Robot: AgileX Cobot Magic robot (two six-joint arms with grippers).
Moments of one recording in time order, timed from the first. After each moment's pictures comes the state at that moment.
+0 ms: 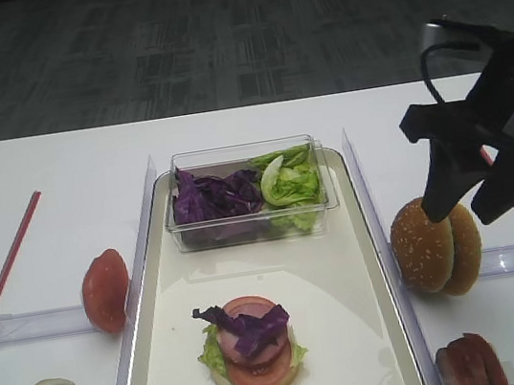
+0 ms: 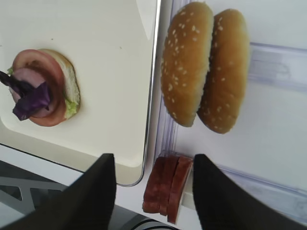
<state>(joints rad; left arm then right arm) -0.07 -0.02 -0.50 -0.02 1.17 -0.05 0.16 1.49 -1.02 0.44 1.13 -0.12</state>
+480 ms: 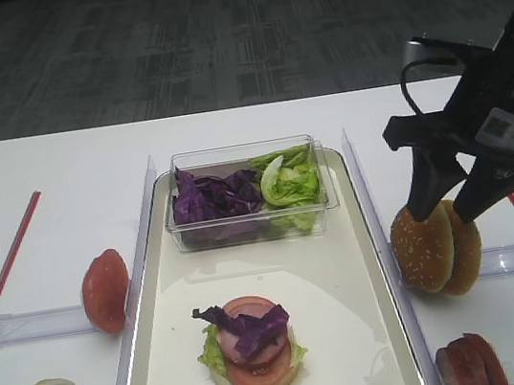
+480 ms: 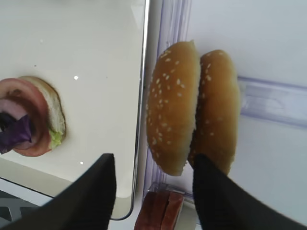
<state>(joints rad) -0.07 -0.02 -0.50 -0.02 1.17 -0.05 0.16 1.62 -1.06 0.44 1.06 -0.14</state>
